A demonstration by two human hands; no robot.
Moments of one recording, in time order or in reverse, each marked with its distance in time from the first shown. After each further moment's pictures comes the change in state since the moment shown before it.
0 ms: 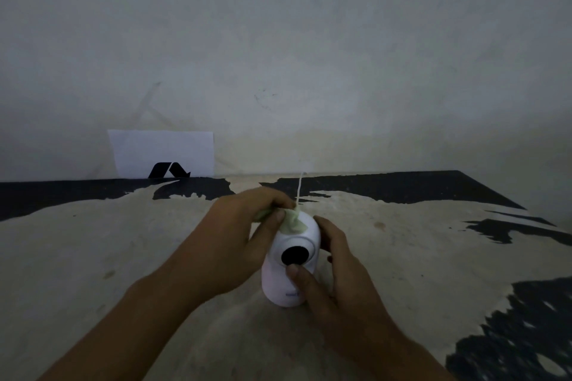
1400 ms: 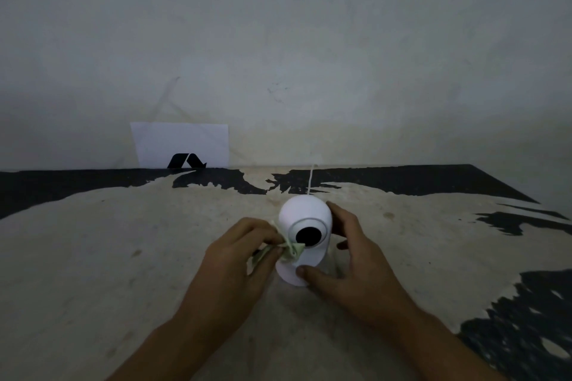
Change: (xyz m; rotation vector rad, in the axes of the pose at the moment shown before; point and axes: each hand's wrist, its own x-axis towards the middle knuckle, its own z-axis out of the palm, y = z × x) left_hand -0.062 -0.006 0.024 0.035 0.165 -0.073; right_hand 0.006 0.012 -0.009 0.036 -0.099 -0.071
